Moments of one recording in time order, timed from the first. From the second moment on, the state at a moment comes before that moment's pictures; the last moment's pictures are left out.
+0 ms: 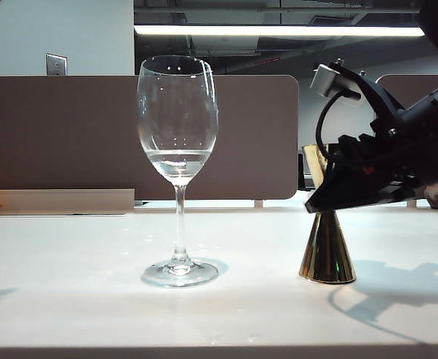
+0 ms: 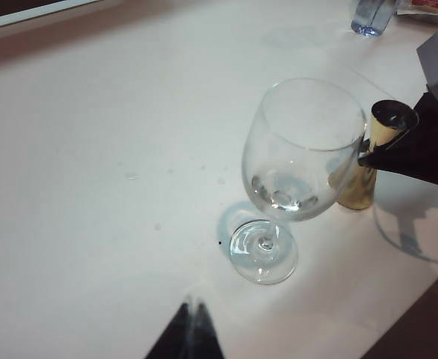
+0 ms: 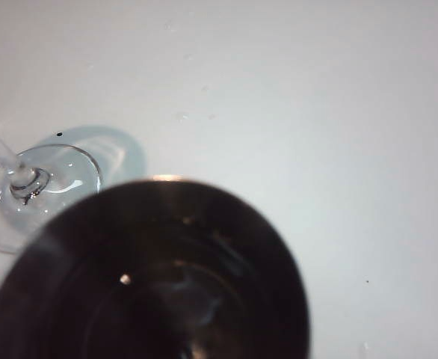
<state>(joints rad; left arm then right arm) -0.41 0.57 0.77 -0.65 0.22 0.09 0.46 1.30 0.42 0.38 -0.29 -0.13</state>
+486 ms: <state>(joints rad) -0.41 0.57 0.77 -0.65 0.22 0.09 0.46 1.30 0.47 0.39 -0.24 -0.14</state>
